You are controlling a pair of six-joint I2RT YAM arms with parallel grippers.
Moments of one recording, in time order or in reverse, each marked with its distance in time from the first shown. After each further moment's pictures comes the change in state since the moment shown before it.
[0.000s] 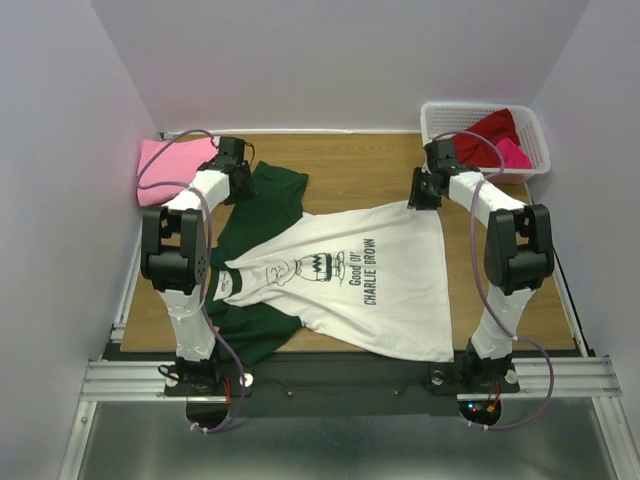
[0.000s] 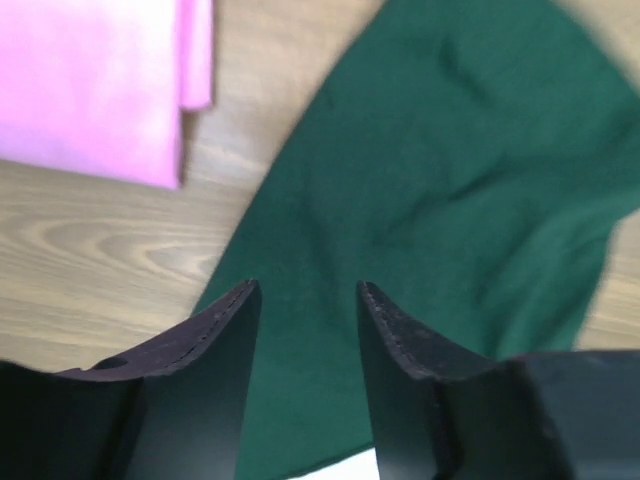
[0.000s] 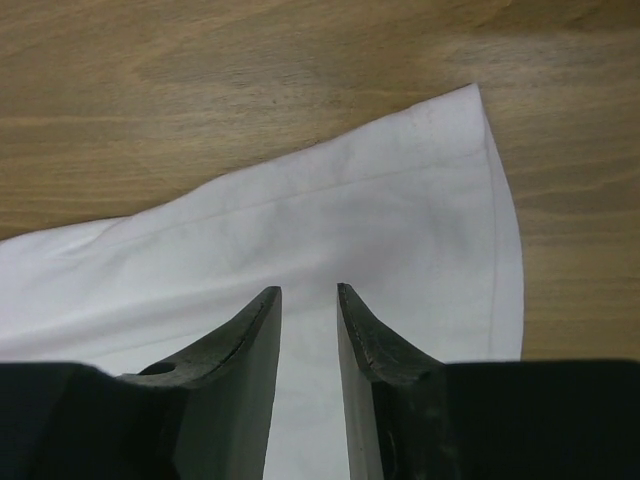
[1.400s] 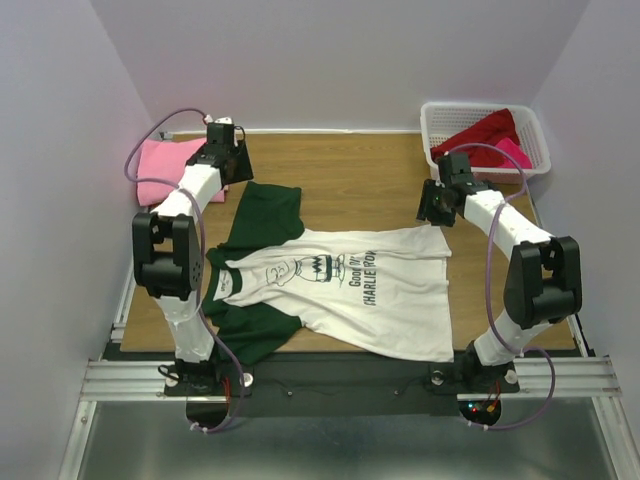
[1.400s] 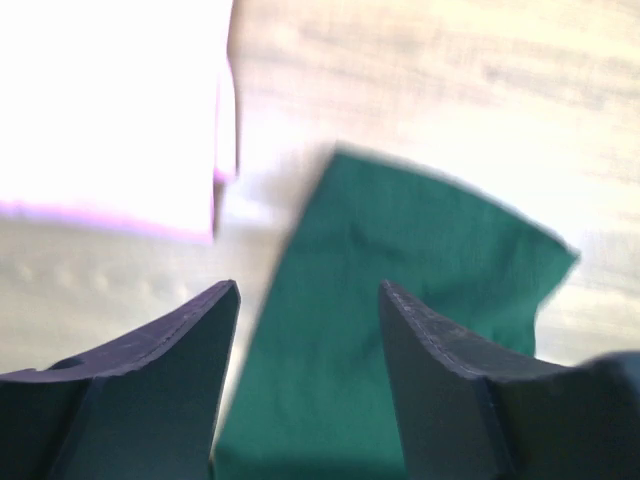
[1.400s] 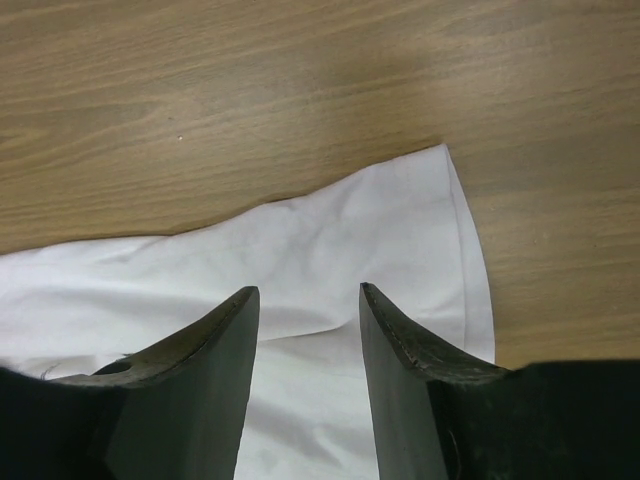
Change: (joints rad) left arm 0.022 -0.067 0.014 0.050 0.011 0.093; right arm 0.000 -0.260 -0.222 -0.063 0.069 0.064
